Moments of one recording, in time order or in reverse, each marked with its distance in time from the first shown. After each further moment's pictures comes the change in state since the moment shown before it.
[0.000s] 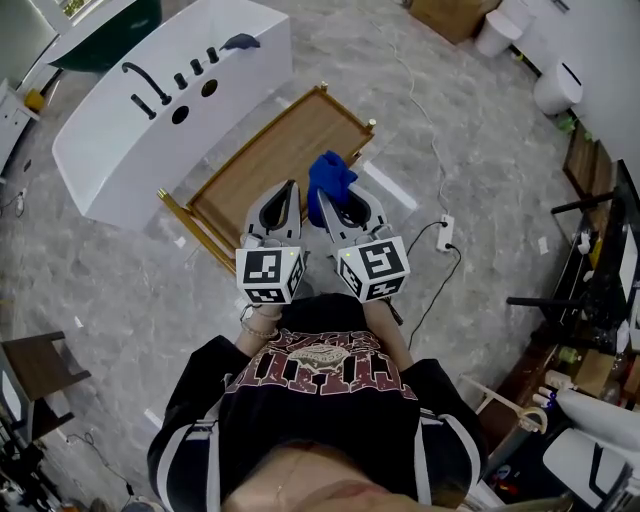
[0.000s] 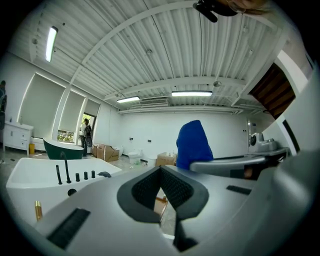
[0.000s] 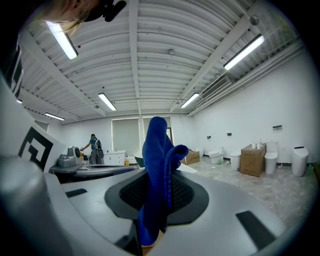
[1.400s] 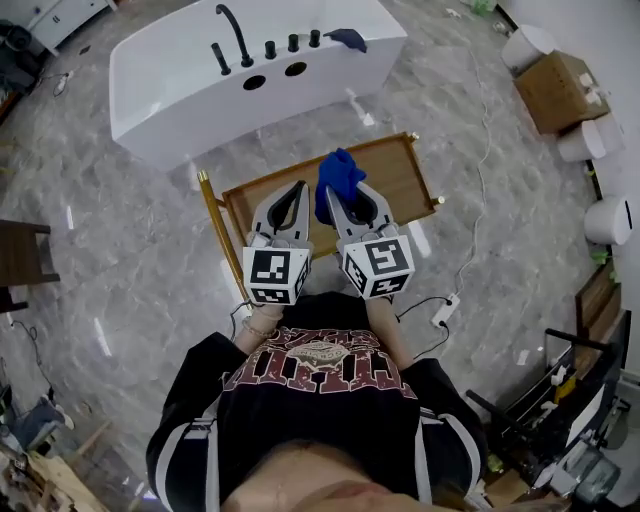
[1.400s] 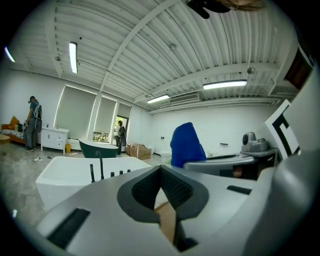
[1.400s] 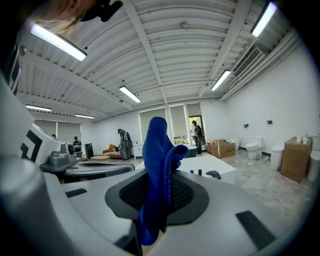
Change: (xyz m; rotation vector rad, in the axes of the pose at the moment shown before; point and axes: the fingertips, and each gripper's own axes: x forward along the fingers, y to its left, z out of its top) left arm 0.071 0.185 -0.002 -0.067 0.006 0.378; right arm 0.226 0.023 -0.010 -0.053 0.120 0.385
